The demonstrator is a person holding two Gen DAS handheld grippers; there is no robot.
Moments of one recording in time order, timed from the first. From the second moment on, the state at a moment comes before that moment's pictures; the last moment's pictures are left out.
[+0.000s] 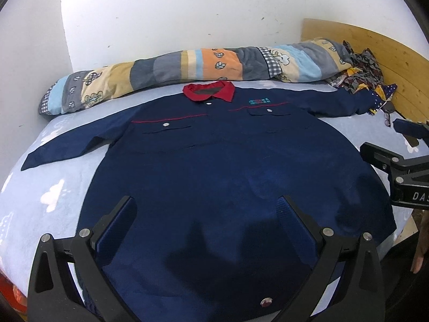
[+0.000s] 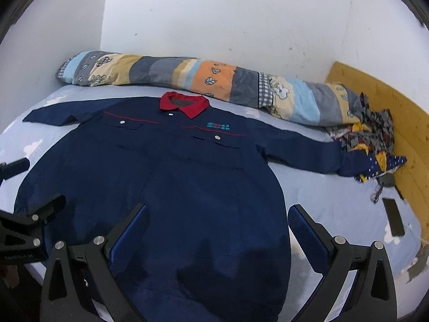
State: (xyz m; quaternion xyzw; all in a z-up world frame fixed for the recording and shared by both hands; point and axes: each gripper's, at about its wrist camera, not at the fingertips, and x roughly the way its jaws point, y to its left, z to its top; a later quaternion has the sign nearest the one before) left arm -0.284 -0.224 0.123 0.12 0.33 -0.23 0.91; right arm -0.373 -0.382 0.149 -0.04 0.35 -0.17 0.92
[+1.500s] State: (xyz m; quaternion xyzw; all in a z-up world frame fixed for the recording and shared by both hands) left arm -0.215 -0.294 0.104 0.15 0.35 -0.25 0.89; right arm -0.361 -0.915 0.135 0.38 0.23 -0.31 0.84
